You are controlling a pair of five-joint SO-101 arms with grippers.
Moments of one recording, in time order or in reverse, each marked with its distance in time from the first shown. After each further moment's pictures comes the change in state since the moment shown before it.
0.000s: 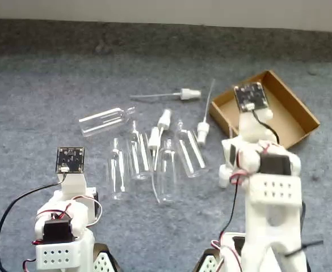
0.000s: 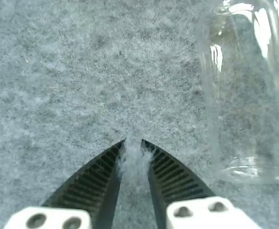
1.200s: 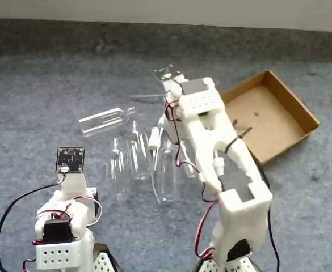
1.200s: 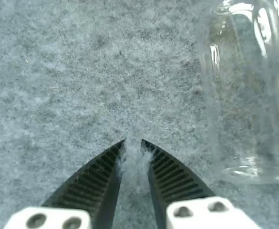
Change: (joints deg) left arm 0.0 0.0 0.0 0.0 0.0; right arm -22.6 61.3 -53.3 20.2 -6.4
